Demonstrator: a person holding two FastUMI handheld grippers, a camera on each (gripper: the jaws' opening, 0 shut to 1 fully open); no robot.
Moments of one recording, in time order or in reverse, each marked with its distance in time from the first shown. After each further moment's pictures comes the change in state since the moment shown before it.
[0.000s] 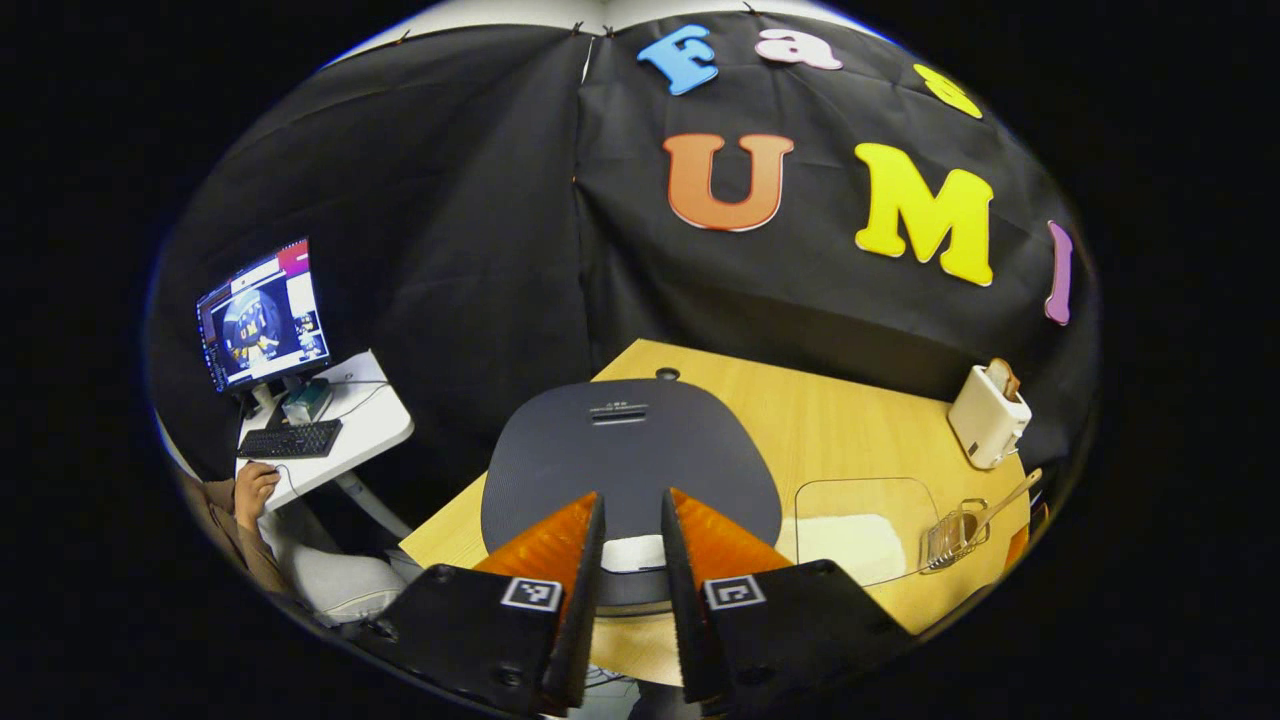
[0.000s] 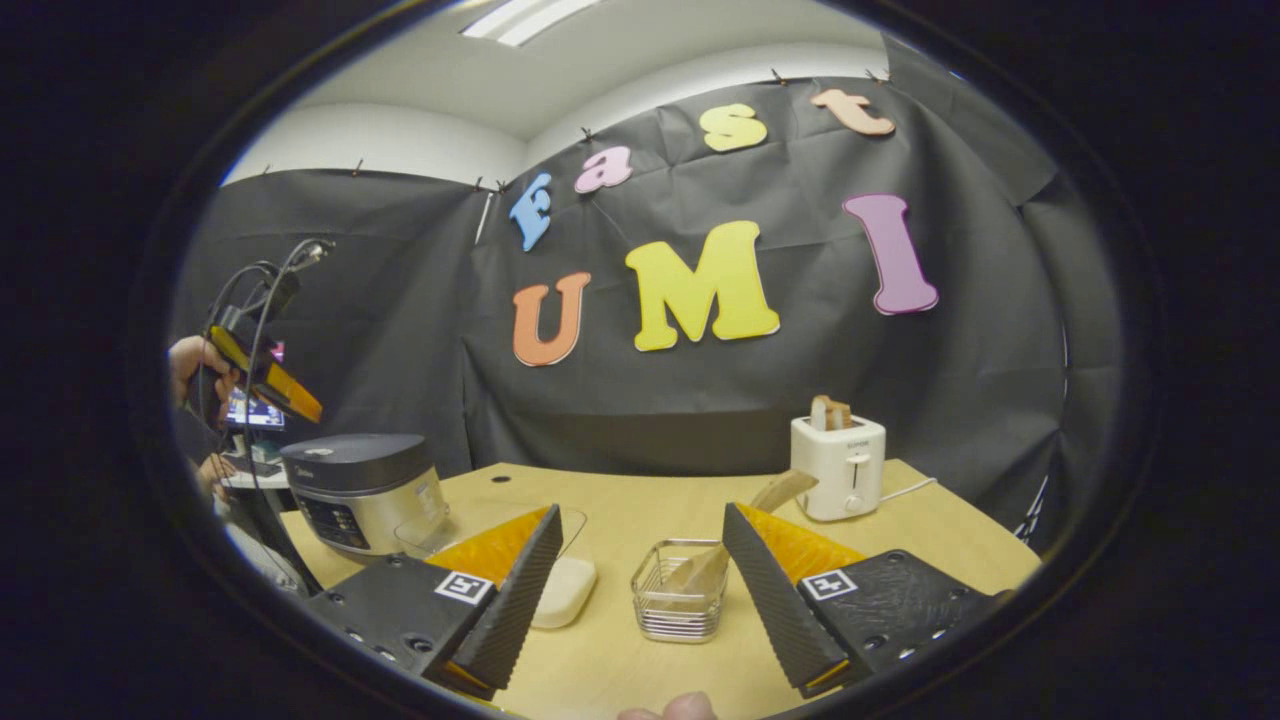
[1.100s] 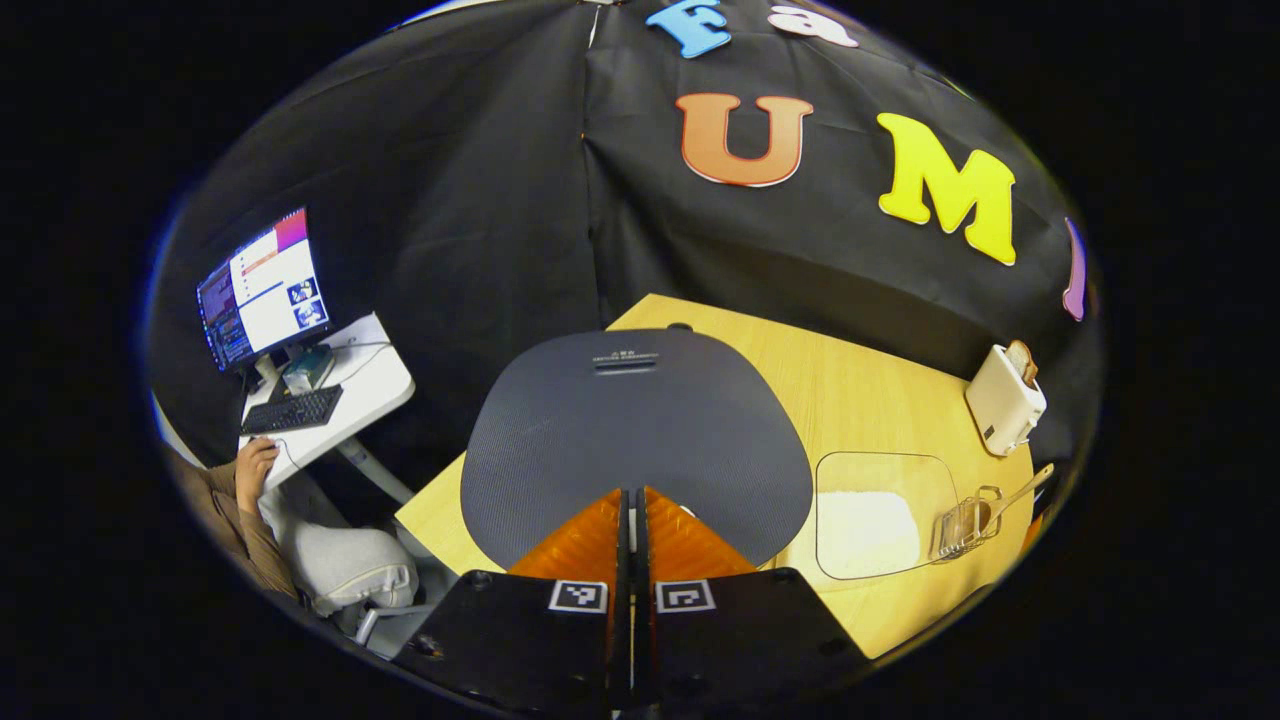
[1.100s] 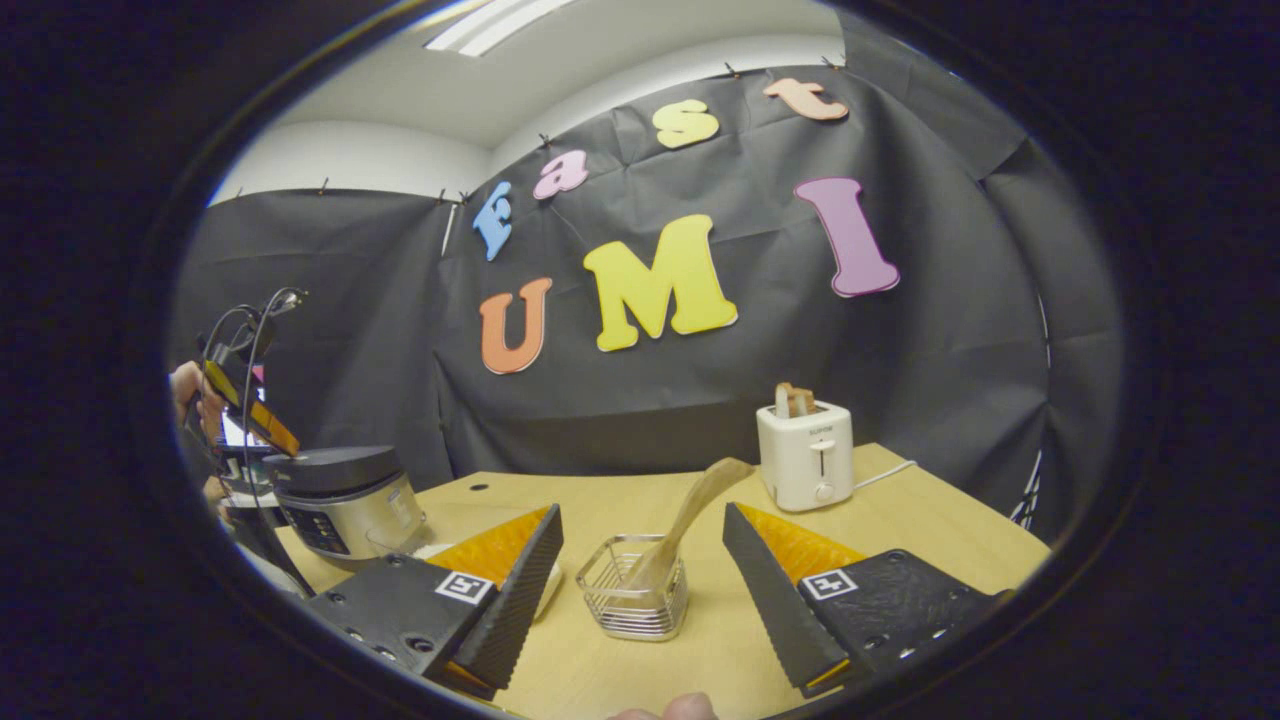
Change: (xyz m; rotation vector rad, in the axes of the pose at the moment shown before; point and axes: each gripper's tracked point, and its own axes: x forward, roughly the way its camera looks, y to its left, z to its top) left arm 0.007 -0.002 -0.003 0.014 0.000 0.037; right arm -0.008 -0.049 -0.001 0.059 -0.026 -0.074
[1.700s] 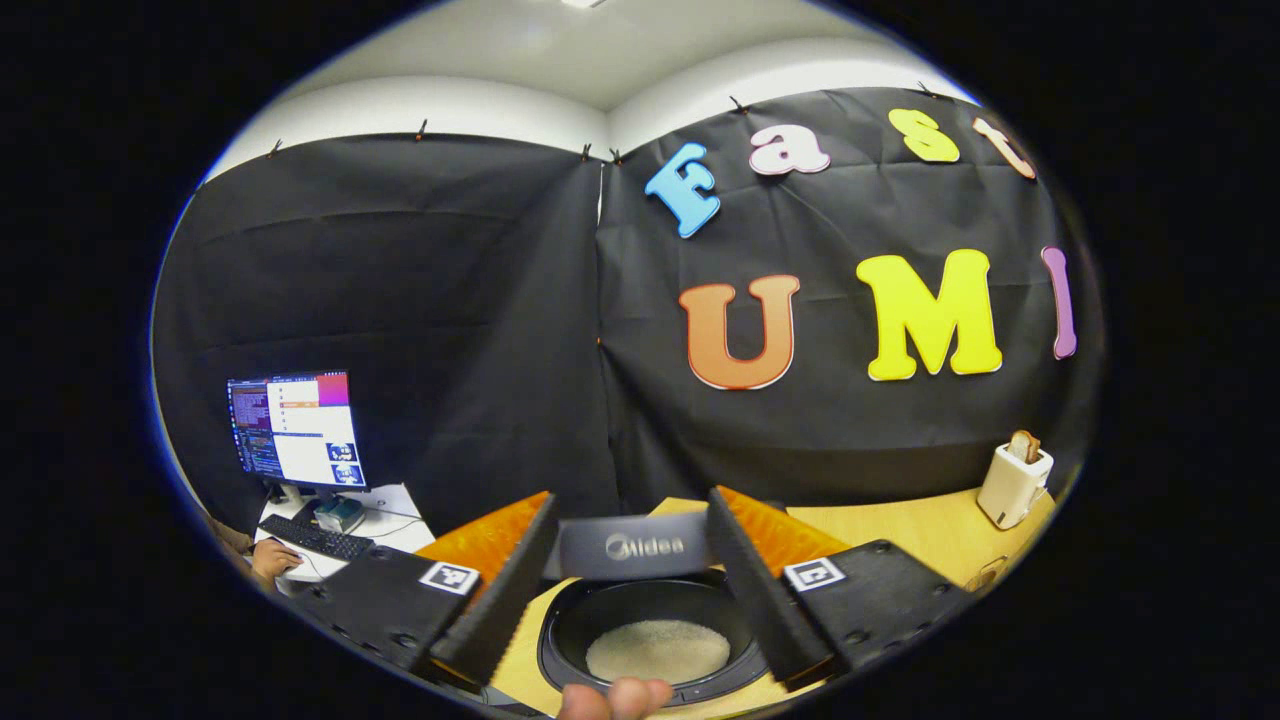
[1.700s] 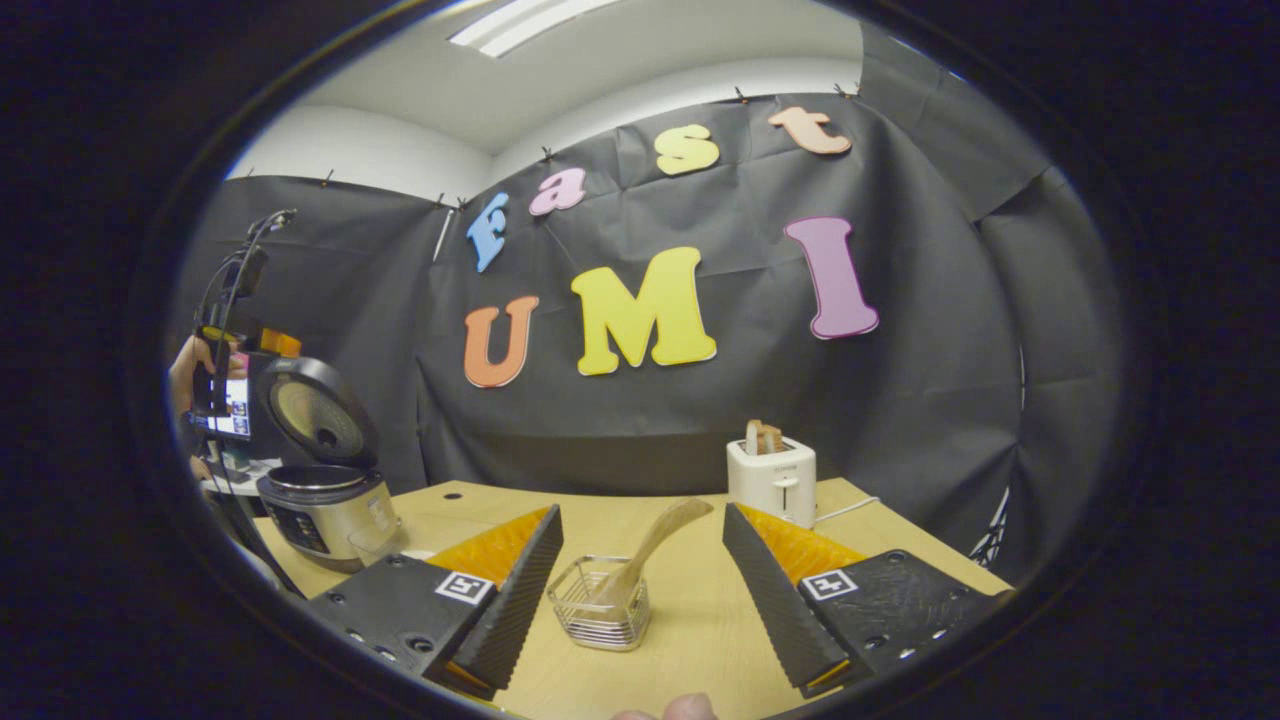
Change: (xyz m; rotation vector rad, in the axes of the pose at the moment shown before) left arm -0.066 0.001 0.138 0.025 -0.610 0.039; right arm -0.016 -0.016 0.027 -0.067 -0.053 -0.074
